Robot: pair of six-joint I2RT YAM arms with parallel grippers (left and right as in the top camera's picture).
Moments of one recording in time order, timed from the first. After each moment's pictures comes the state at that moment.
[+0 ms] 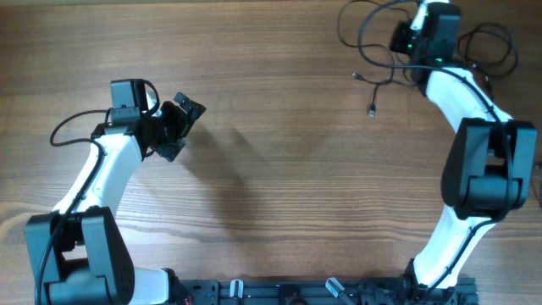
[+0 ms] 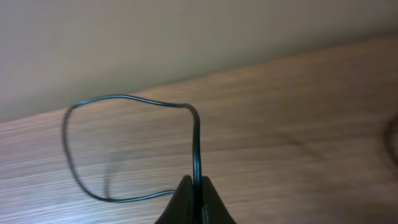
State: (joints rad) left arm 0.09 1.60 0.95 -0.44 0.44 -0.83; right arm -0.07 2.09 1.45 0.06 -0.02 0.17
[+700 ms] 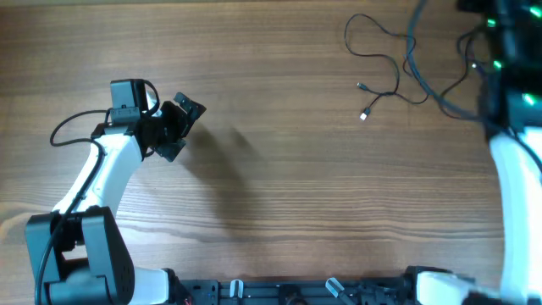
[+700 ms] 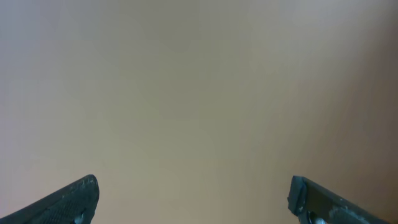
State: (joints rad) left arm 0.09 1.60 0.95 -0.44 0.44 -0.83; right arm -0.09 1.38 1.46 0.01 -0.09 0.18
